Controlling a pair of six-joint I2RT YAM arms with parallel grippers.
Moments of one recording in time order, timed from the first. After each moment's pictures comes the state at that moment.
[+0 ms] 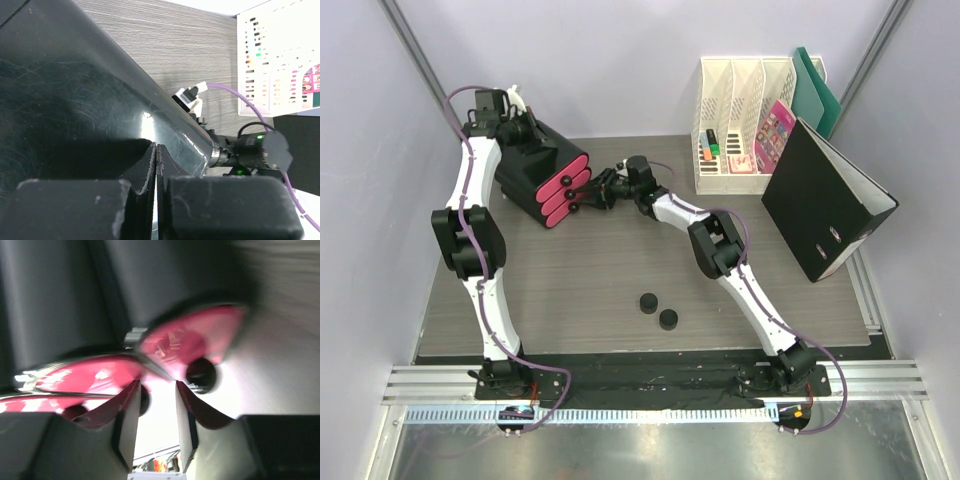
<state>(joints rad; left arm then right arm) 0.06 2.20 2.12 -0.69 0.52 -0.34 0.59 2.83 2.33 0.28 -0.77 1.69</state>
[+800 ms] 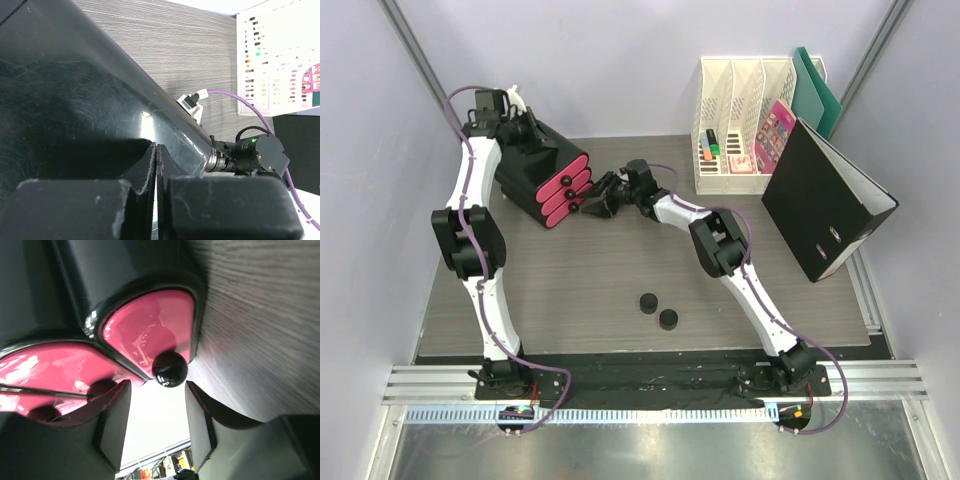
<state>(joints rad) 0.06 2.20 2.12 -0.69 0.52 -0.34 0.59 2.75 2.18 0.22 -0.71 1.57</state>
